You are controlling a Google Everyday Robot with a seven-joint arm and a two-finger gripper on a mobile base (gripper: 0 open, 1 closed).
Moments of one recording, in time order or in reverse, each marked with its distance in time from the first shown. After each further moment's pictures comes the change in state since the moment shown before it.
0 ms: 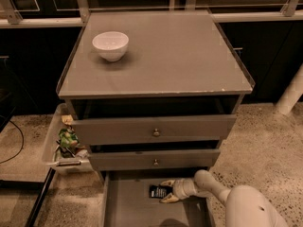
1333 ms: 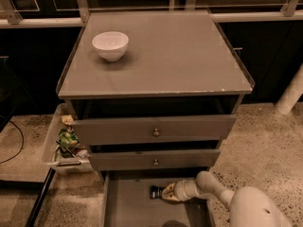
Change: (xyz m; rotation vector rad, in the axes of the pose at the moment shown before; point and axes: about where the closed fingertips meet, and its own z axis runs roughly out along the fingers) arm -0.003 0.006 -0.008 -0.003 -0.013 -0.001
